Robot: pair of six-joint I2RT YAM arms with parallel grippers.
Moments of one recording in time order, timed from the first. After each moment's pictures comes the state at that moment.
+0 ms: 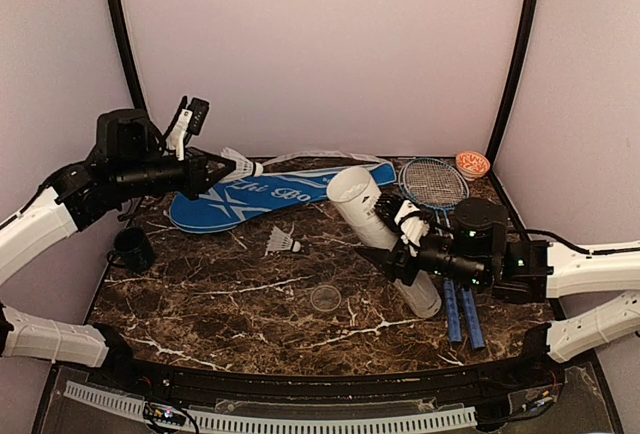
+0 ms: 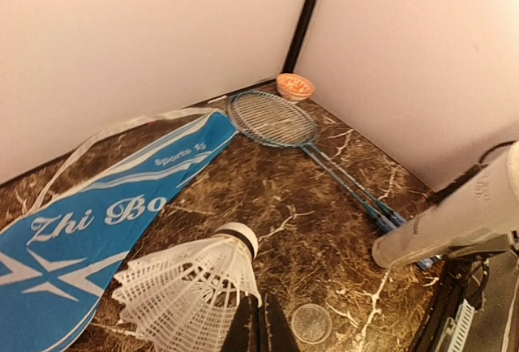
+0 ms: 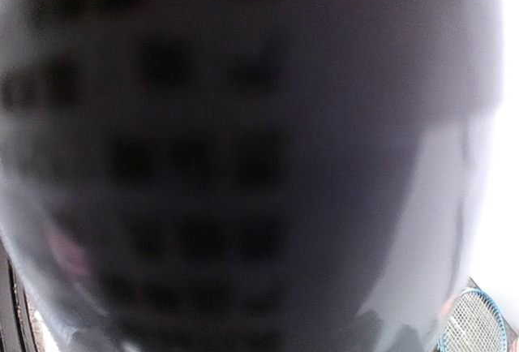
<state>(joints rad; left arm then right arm) -0.57 1.07 1.03 -0.29 0.26 -0.16 1.12 1.07 0.65 0.20 0.18 -0.25</state>
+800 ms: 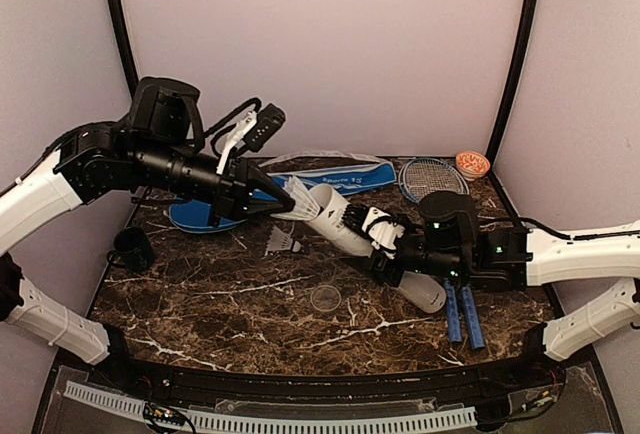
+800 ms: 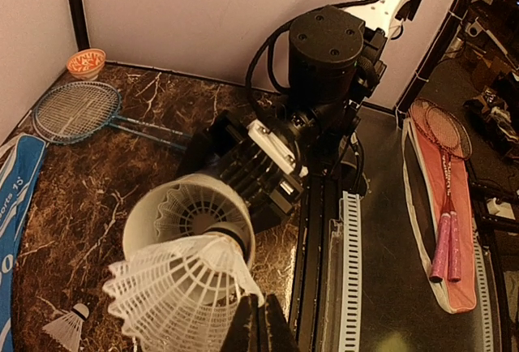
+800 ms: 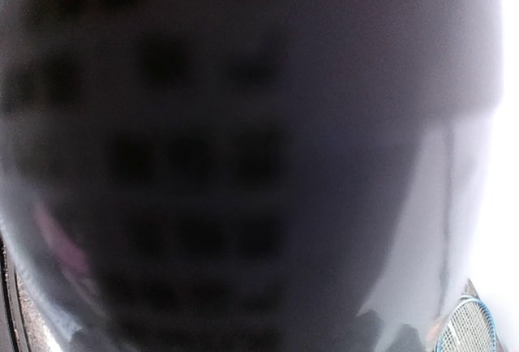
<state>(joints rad) -0.95 1.25 1.46 -0.69 0.47 0.05 1.13 1.23 0.79 0.04 0.13 -0.33</state>
